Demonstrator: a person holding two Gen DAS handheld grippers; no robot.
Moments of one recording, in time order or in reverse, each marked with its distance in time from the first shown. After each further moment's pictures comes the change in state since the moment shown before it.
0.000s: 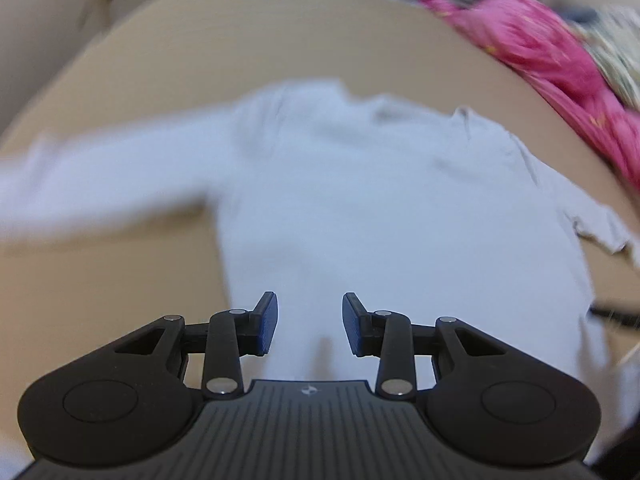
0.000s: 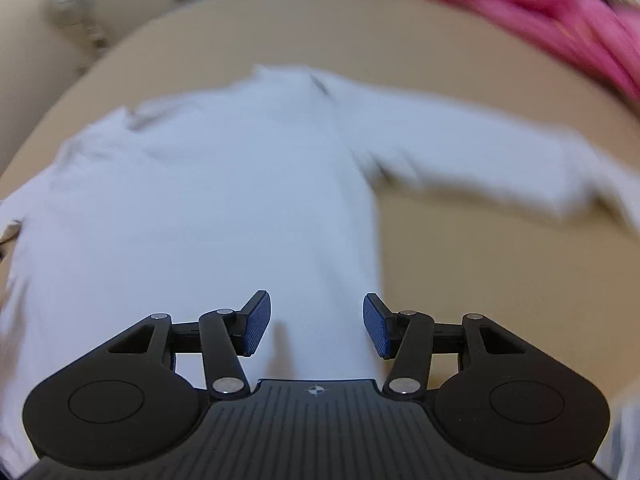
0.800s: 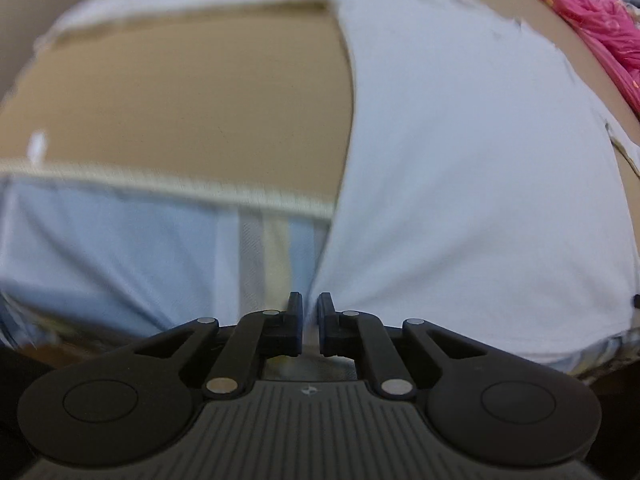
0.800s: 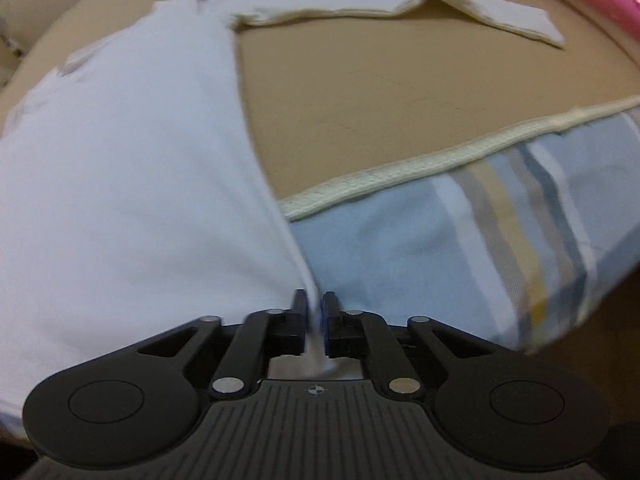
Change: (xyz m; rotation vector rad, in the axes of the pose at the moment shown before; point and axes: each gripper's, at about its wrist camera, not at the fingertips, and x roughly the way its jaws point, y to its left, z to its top) left arm -0.075 0.042 -0.169 -0.054 0.138 0.139; right arm -0.055 -0.031 -0.122 0.198 0.136 -0.150
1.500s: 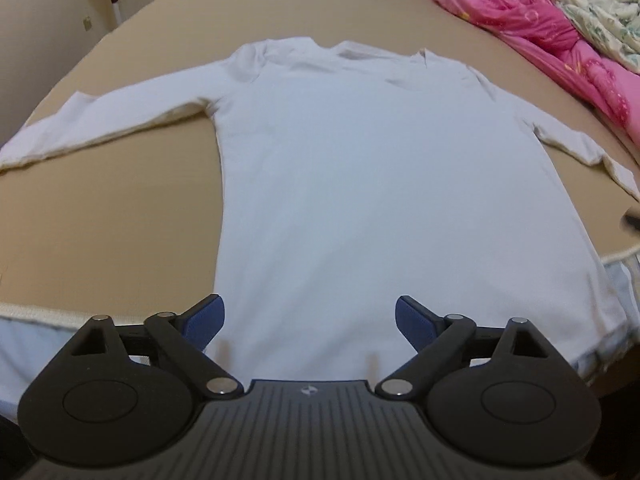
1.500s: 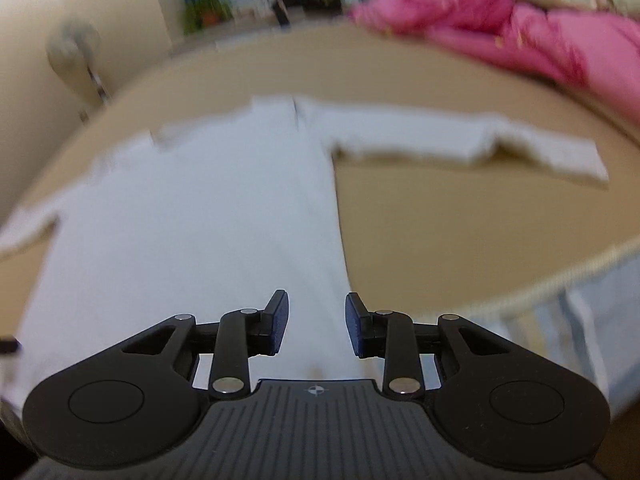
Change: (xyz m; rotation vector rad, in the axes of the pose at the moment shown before) left arm -0.019 -0.088 0.012 0.171 -0.182 -0.063; right arm -0.073 0.032 0.012 -0.163 -0.364 0.201
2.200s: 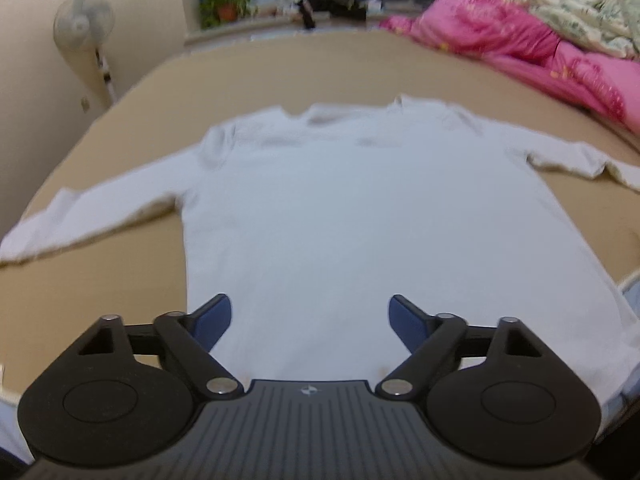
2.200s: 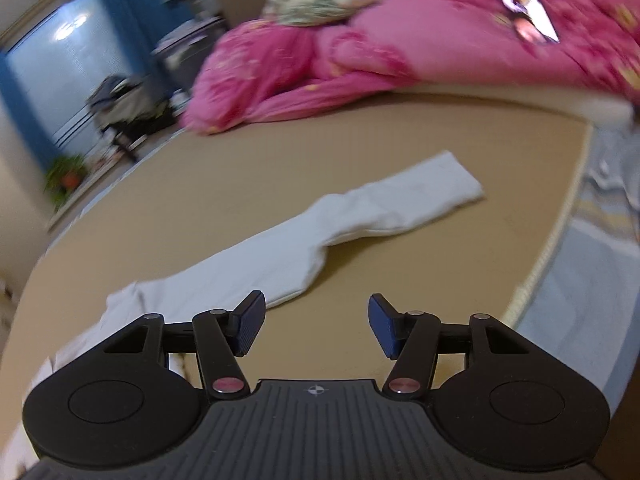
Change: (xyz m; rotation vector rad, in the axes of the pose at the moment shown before) left arm 0.003 -0.053 0.030 0.130 -0.209 0.066; right arm 0.023 -0.158 0.064 0.554 -0.198 -0.252
